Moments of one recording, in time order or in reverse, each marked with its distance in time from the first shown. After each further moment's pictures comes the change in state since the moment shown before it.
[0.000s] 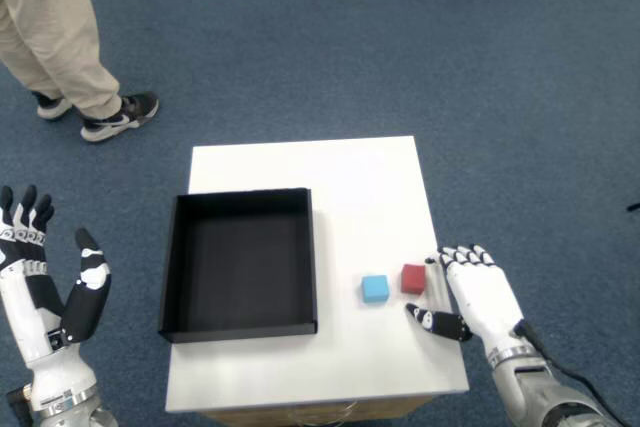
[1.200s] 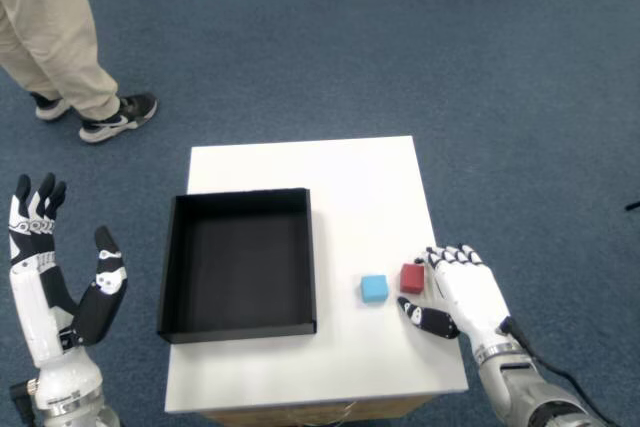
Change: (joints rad) arm -0.001 0.038 -0.012 -0.034 -0.006 0.033 0.032
